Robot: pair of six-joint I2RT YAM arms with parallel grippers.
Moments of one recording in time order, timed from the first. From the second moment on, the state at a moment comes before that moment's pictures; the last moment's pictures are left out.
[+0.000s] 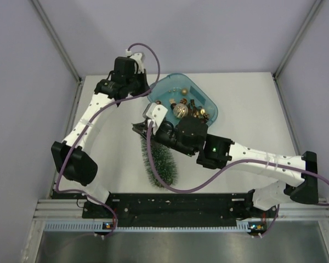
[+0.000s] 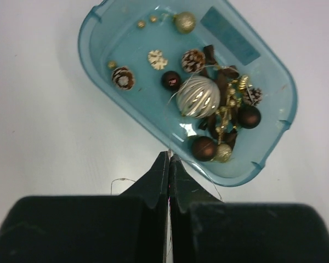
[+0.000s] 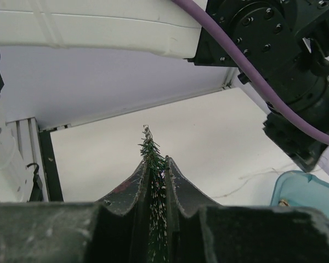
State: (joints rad) left arm -0.34 1.65 1.70 -0.67 0.10 -0.28; right arm 1.27 1.38 1.36 0.04 0.15 -0.15
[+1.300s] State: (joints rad) left arm -0.43 1.60 1.69 -0.55 0.85 -0.28; right arm 1.27 1.26 1.30 -0.04 0.23 -0.11
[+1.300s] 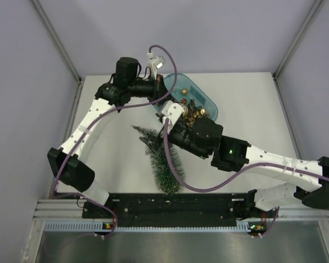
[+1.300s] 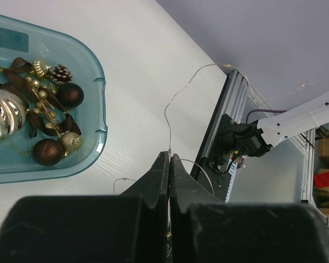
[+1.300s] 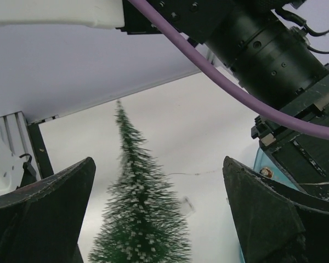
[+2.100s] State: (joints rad) left arm -0.44 1.52 1.68 -0.67 0.81 -0.13; right arm 0.69 1.03 1.19 -0.16 0.12 0.34
